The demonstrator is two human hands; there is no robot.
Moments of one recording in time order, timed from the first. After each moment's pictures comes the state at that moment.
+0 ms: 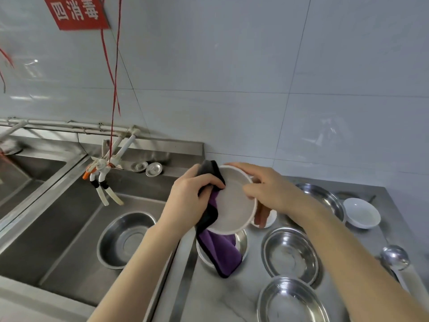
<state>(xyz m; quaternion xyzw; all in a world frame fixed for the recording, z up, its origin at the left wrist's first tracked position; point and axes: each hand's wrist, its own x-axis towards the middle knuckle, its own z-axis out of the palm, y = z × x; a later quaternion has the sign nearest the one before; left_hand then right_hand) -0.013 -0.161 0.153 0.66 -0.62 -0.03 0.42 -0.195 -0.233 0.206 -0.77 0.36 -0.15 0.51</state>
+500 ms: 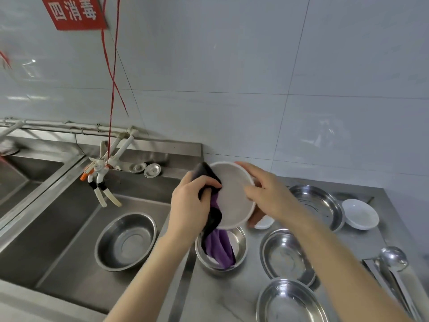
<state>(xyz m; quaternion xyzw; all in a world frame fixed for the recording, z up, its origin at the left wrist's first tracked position) -0.030 -0.161 0.145 0.71 -0.53 -0.06 0.47 -0.192 -0.231 0.190 -0.74 0.39 -0.21 0.50</state>
